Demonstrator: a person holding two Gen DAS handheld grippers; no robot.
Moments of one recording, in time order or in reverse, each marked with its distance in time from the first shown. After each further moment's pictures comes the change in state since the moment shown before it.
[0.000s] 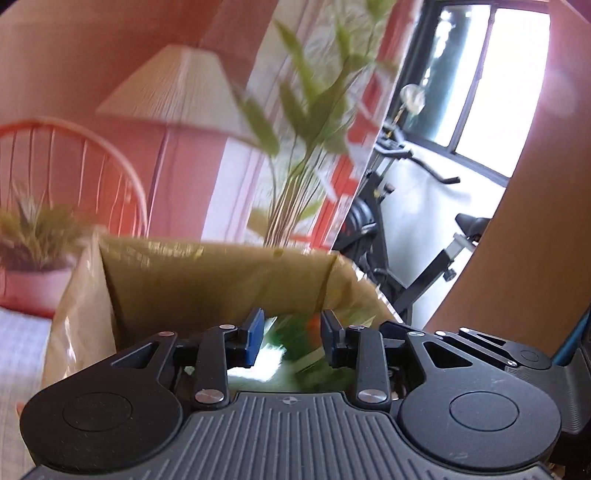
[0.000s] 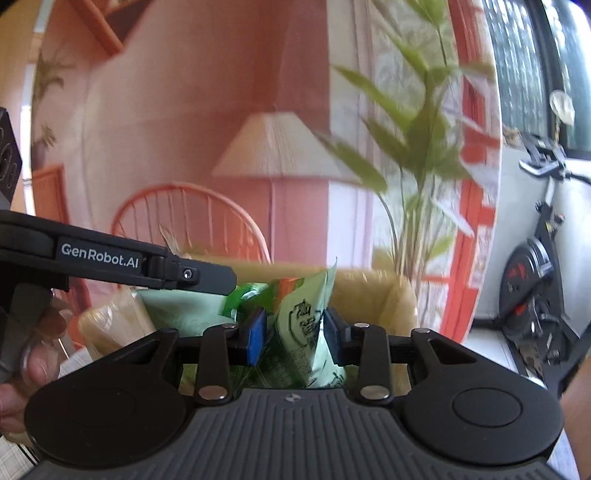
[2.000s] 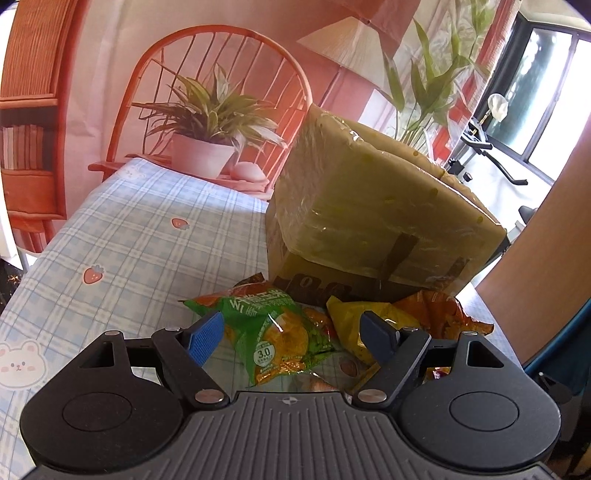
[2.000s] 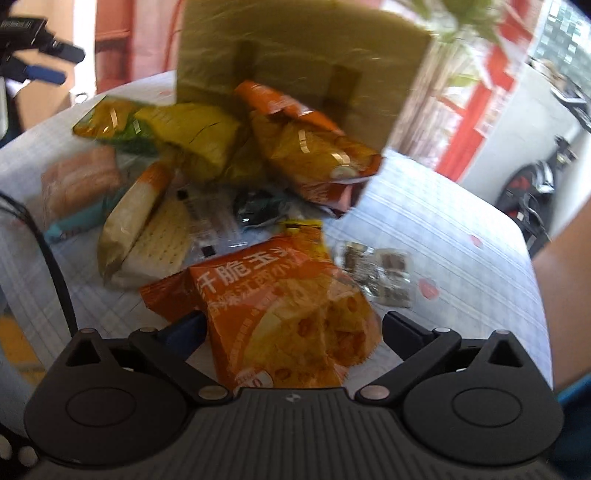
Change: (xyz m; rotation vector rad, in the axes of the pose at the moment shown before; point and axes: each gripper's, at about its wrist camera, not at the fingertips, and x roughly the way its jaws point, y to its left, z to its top) left arm -0.165 0.099 -0.167 -0.209 0.064 0.218; right arm -0.114 0.016 -0.221 -0.328 0.462 0.015
